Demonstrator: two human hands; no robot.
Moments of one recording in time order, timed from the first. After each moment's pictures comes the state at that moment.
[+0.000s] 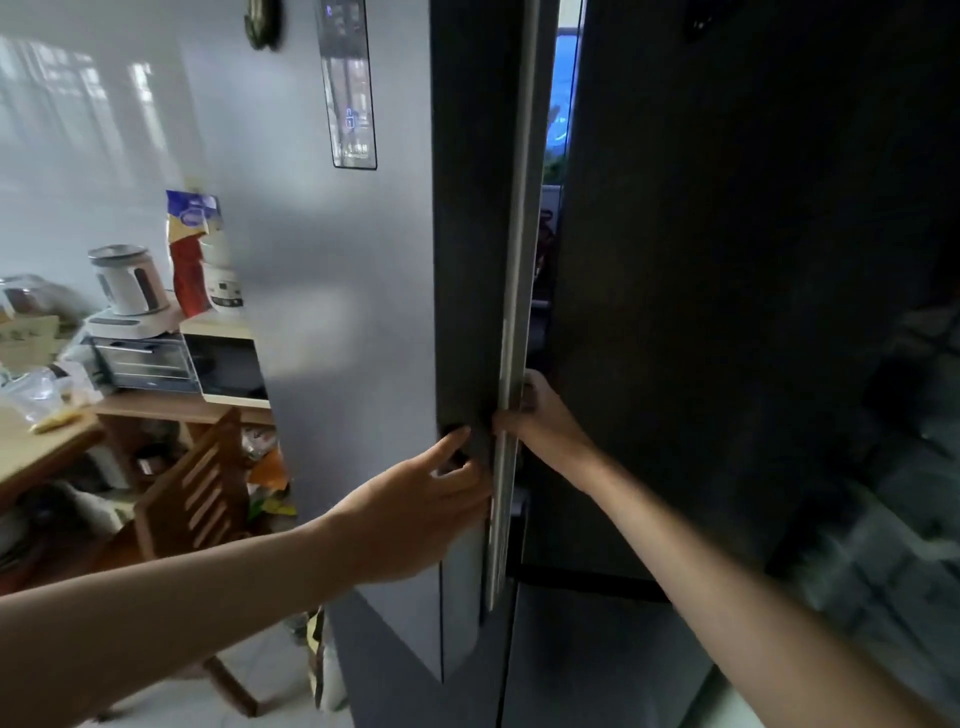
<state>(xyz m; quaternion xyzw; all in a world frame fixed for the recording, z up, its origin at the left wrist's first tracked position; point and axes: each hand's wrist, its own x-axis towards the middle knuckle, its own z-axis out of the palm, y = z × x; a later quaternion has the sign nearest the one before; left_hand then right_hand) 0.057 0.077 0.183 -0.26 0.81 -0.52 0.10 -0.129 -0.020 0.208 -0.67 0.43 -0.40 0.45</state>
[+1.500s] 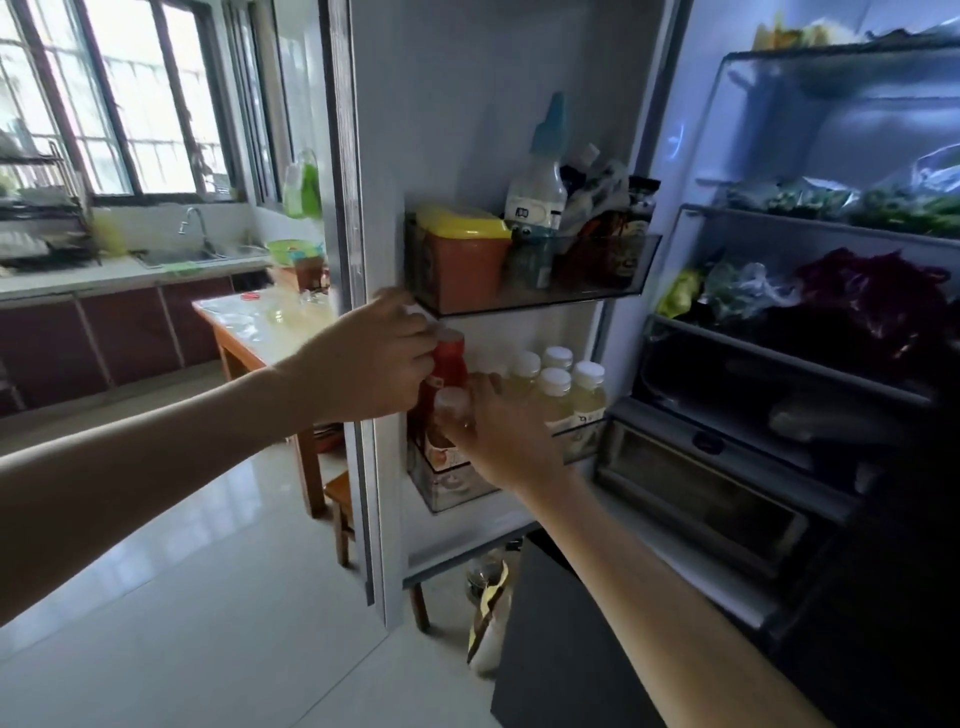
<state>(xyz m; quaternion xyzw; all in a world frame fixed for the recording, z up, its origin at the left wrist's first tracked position) 0.294 0.210 0.293 -0.54 0.67 -0.48 0.20 0.155 0.075 0.210 -0.93 0.18 -0.30 0.10</state>
